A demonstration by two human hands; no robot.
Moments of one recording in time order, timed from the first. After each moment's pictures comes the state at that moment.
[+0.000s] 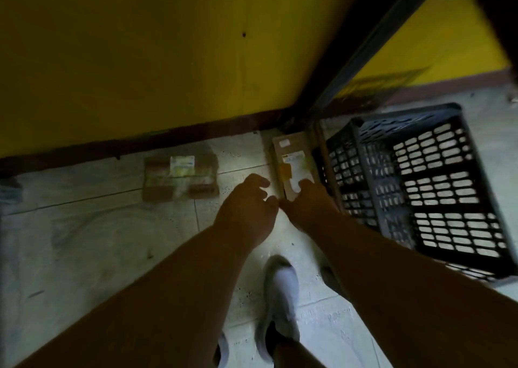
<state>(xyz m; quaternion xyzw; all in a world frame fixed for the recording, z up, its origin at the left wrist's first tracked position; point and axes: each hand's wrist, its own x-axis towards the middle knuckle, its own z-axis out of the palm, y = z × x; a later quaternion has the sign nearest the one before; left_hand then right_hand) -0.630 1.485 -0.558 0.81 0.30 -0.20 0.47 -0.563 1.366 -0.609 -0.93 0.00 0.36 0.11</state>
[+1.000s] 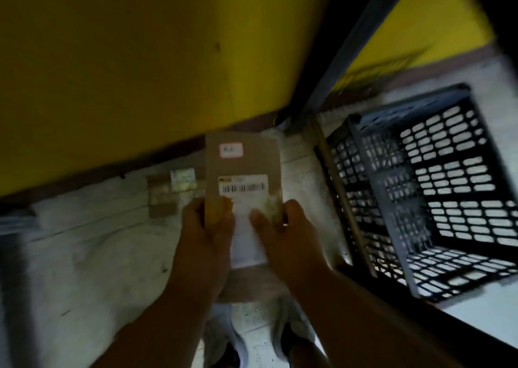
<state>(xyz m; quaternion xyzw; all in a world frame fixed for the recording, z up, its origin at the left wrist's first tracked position) -0.652 1.501 -0.529 0.65 0.45 -0.07 0.60 -0.603 1.383 -0.557 -0.83 0.11 0.36 0.42</state>
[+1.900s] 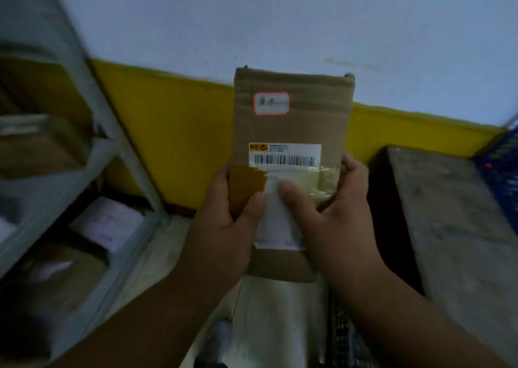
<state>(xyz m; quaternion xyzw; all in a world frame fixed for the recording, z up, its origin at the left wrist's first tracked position) -0.843 1.440 0.002 0.67 0.30 0.33 0.59 -0.729 1.350 0.017 -0.72 -0.32 0.14 0.61</state>
